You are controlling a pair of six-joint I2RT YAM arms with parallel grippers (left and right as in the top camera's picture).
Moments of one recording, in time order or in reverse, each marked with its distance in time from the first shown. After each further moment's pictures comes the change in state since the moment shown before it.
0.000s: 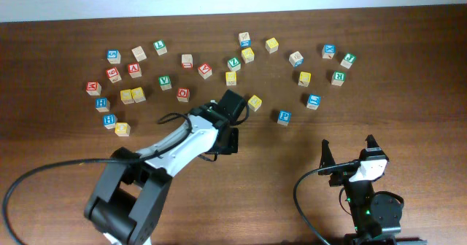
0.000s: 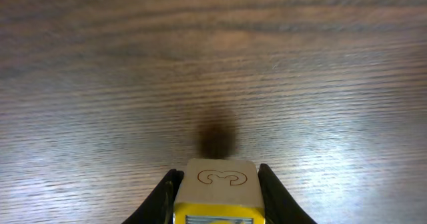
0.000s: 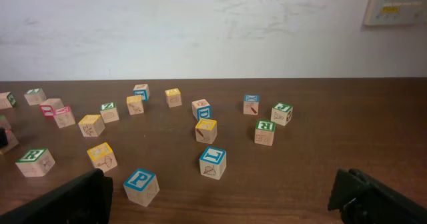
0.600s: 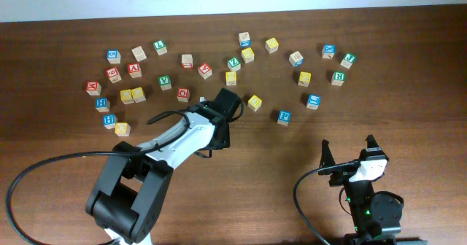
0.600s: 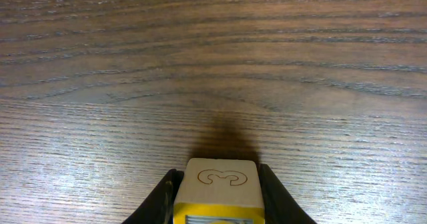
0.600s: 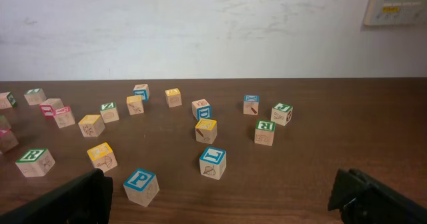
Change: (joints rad) left arm 0.040 0.030 0.000 0.013 -0.144 -0.051; right arm 0.000 0.000 0.000 0.000 0.000 0.000
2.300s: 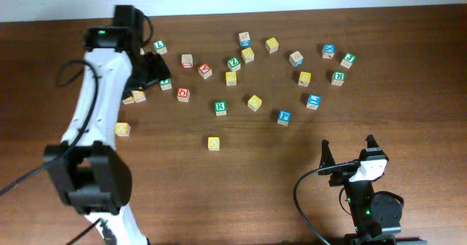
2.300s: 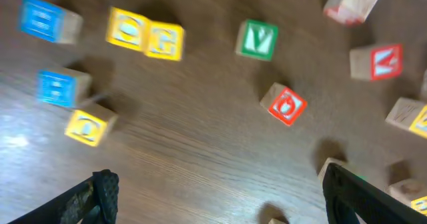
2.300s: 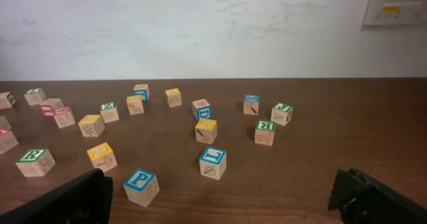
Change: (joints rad) left arm 0.491 0.098 0.715 -0.533 0.134 0.053; right arm 0.000 0.000 0.000 0.000 0.000 0.000
